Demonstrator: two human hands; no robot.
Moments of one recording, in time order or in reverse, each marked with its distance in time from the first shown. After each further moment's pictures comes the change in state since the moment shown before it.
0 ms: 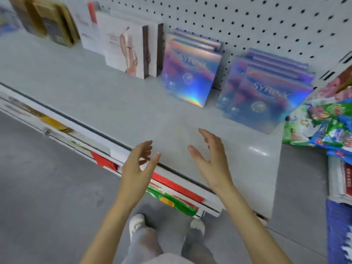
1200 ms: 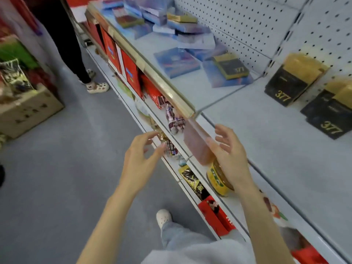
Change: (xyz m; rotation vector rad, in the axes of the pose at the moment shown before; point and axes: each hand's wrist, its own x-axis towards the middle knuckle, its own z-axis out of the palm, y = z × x) left_hand 0.326 -0.246 -0.689 0.056 0.382 -0.108; right_hand 0.242 -0.344 0.719 0.144 -0.403 -0.184
